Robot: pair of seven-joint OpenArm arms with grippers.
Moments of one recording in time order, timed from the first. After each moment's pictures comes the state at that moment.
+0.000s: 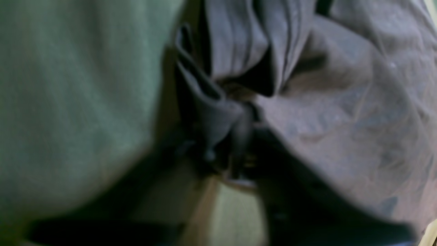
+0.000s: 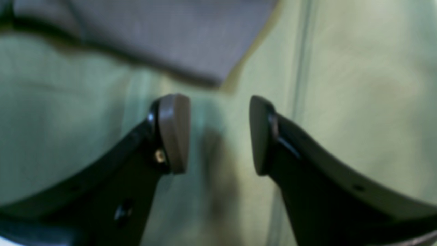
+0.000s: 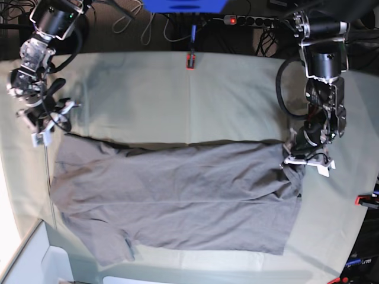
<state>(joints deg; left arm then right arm) -13.2 -11.0 -13.4 55.0 -37.2 0.8 32.7 -0.6 3.7 38.8 73.0 -16.4 40.3 -21.6</state>
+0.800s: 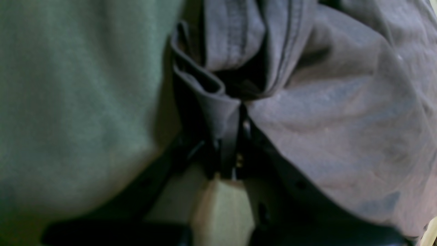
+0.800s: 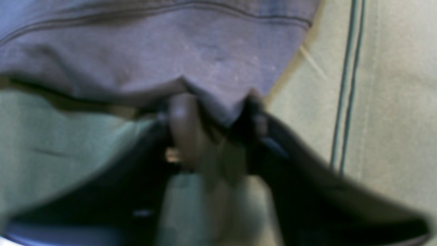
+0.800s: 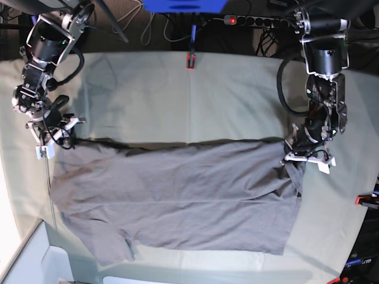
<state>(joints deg) -11.7 -11.2 -13.4 56.6 -37.6 0.7 33.3 7.8 7.5 39.0 56.7 -16.3 40.1 -14.1</state>
